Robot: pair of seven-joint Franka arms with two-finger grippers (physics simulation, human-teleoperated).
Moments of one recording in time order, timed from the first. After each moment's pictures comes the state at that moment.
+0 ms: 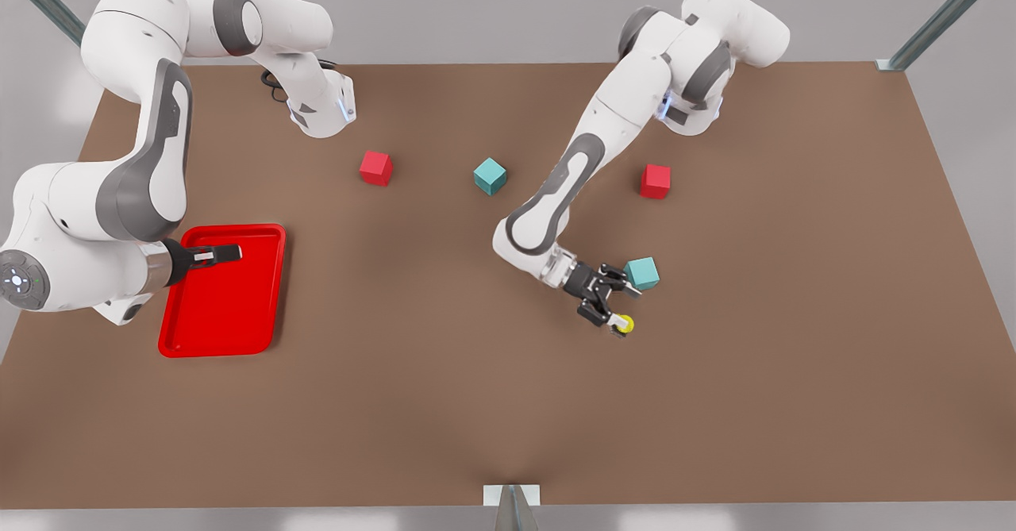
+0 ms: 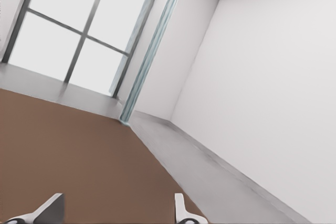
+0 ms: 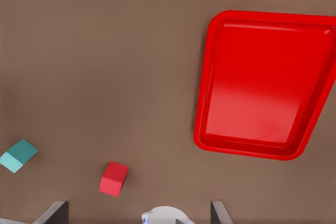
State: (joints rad) left arm -0.80 0.85 -0.02 -1.46 1.34 1.38 -2.68; right arm 0.00 0.53 -0.02 -1.04 0.10 1.11 -0.11
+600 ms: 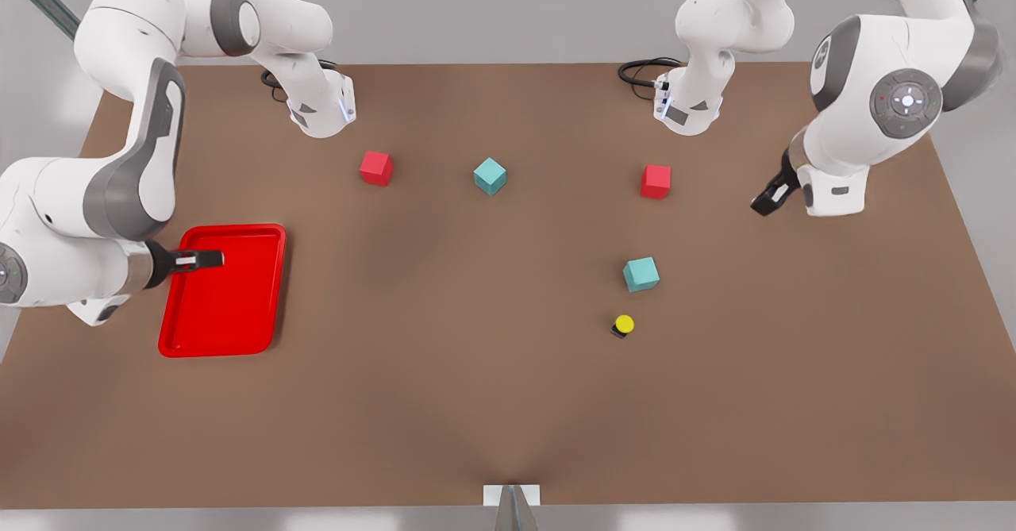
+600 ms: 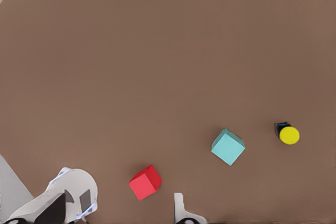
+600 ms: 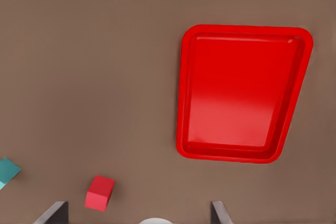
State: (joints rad) left arm -0.18 0.03 -0.01 -1.55 0.07 1.33 -0.92; right arm -0.02 0.53 -0.03 -1.02 0.04 1.15 -0.11
